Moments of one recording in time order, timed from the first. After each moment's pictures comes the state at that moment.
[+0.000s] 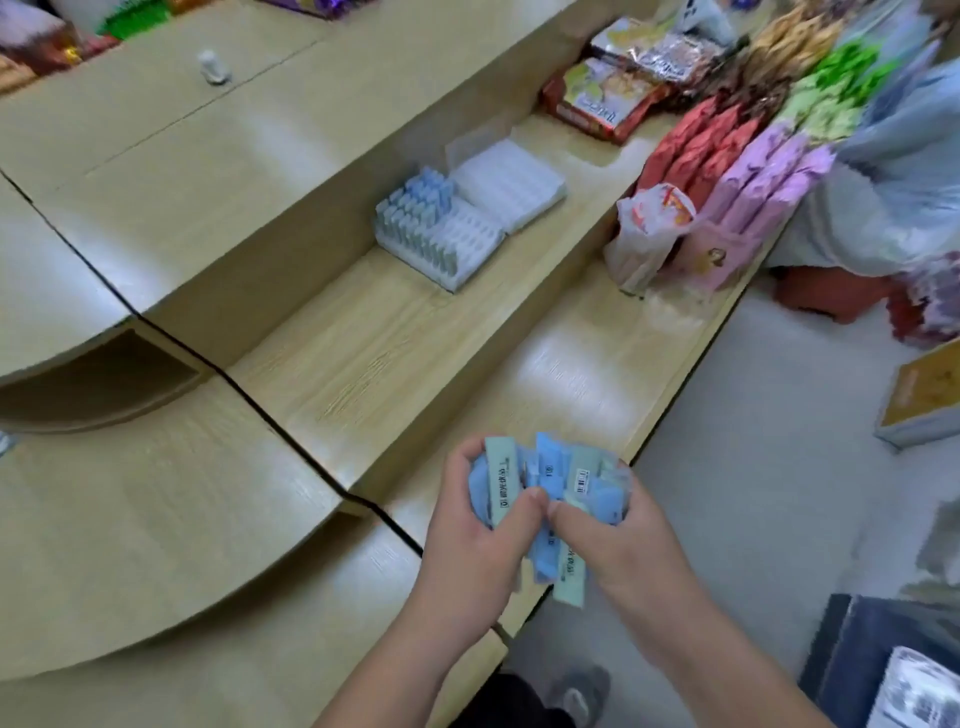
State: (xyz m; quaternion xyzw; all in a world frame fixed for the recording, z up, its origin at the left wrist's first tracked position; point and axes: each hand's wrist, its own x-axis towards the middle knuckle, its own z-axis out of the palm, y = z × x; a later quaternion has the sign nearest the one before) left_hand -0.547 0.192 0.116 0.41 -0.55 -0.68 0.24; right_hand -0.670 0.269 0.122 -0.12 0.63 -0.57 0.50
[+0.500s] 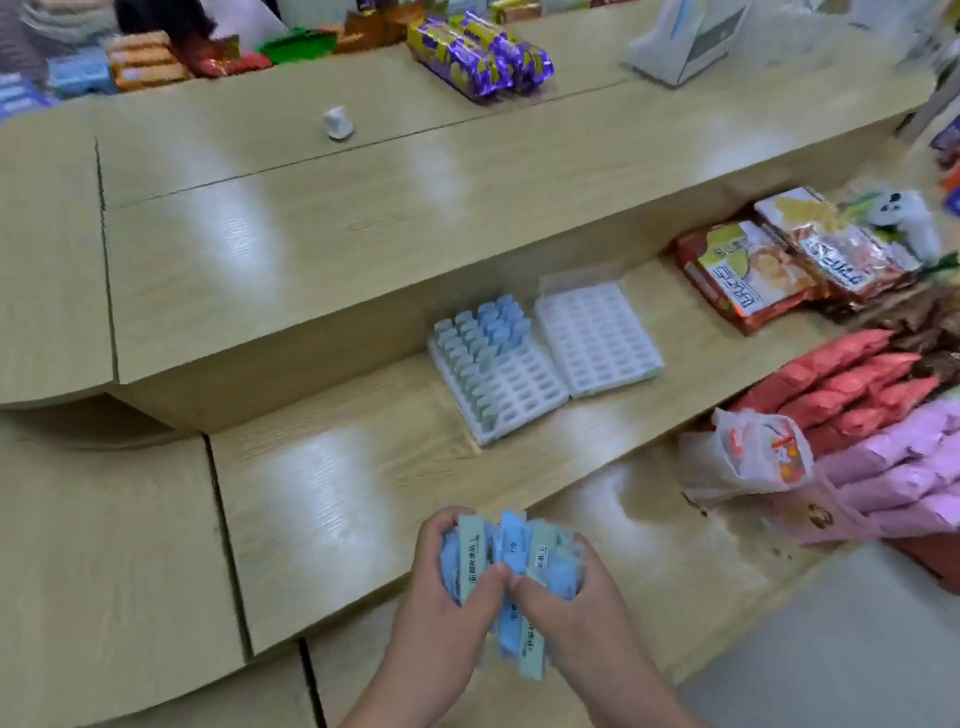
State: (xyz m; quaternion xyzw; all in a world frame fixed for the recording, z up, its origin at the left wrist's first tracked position) left_hand -0.663 0.056 0.070 0.55 -0.44 -0.63 0.34; right_hand -0.806 0.079 0.077 -0.23 0.65 -0.38 0.61
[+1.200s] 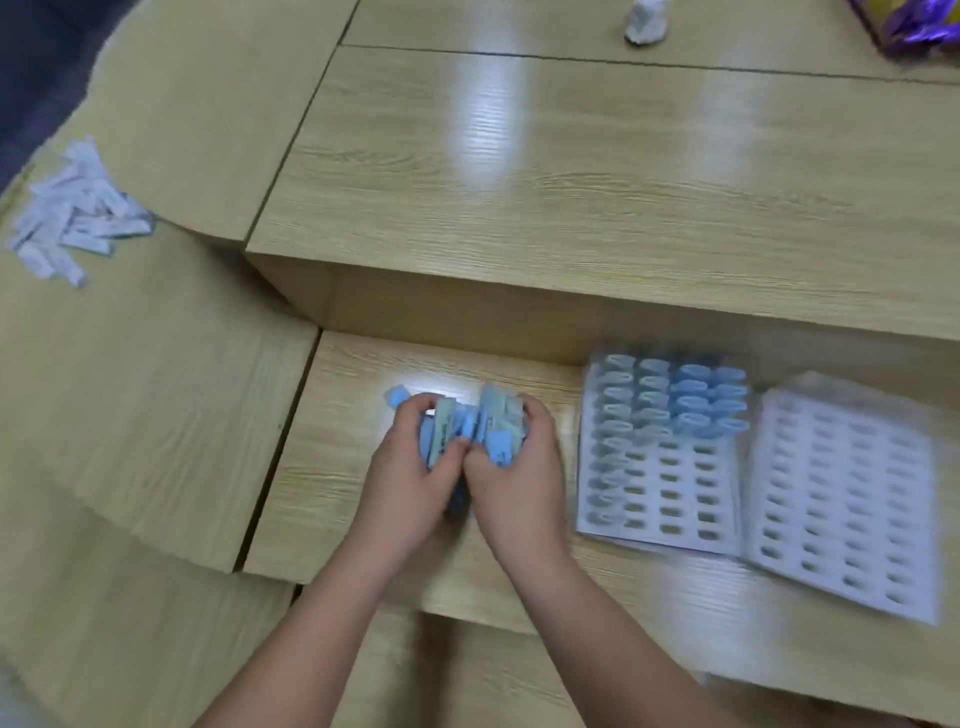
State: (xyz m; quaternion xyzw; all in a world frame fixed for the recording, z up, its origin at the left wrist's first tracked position) left_hand -0.619 -0.074 -0.018 0.80 -0.35 -0.30 0.37; right_hand -0.725 -0.123 0.000 -0.54 0.61 -0.22 0.54
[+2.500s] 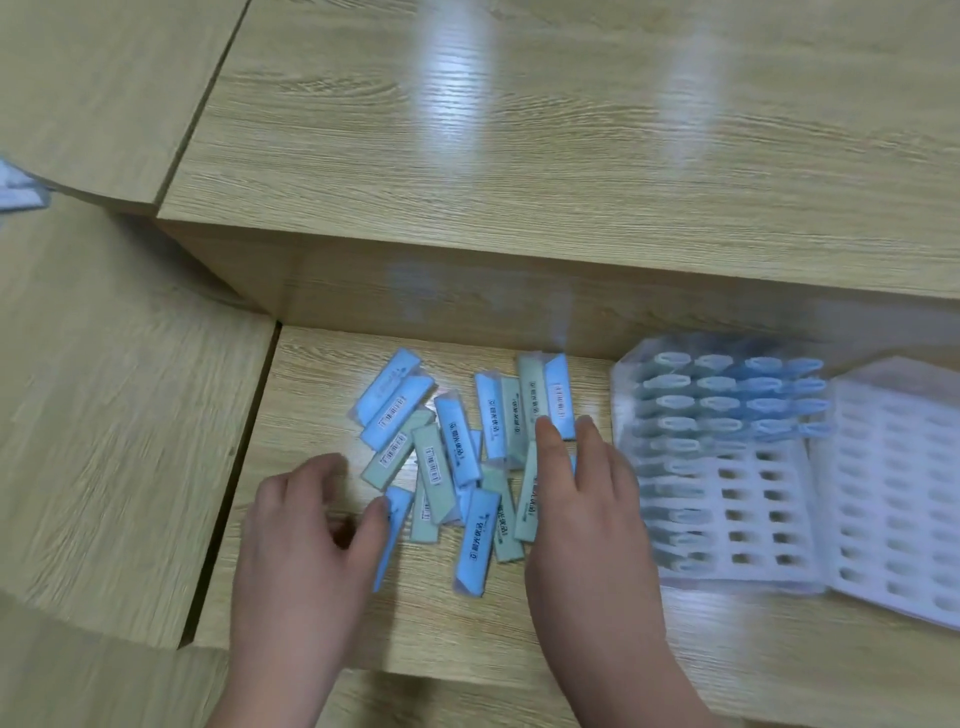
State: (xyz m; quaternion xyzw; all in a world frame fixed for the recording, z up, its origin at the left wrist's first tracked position) left_hand -0.579 -0.029 -0.019 0.90 -0.34 -0.18 0.22; right_hand -0.742 -0.114 0.009 -0.78 0.59 0.04 0.20
